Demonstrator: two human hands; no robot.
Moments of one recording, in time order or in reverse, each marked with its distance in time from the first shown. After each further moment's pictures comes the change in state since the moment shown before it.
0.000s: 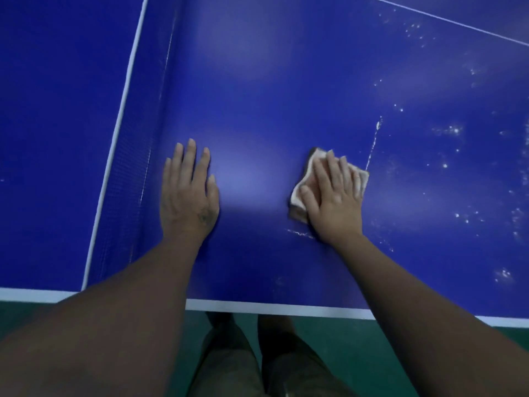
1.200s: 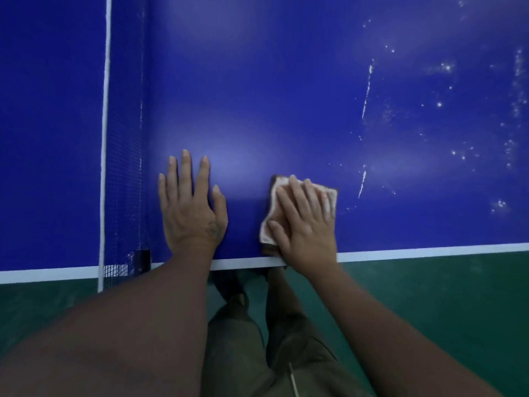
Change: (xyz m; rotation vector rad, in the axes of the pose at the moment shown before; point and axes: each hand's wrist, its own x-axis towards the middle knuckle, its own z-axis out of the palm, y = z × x) left_hand -0.091 -0.012 -0.002 0.037 0.014 -0.002; right_hand -0.151 -0.075 0.023 0.036 -0.012 -0.067
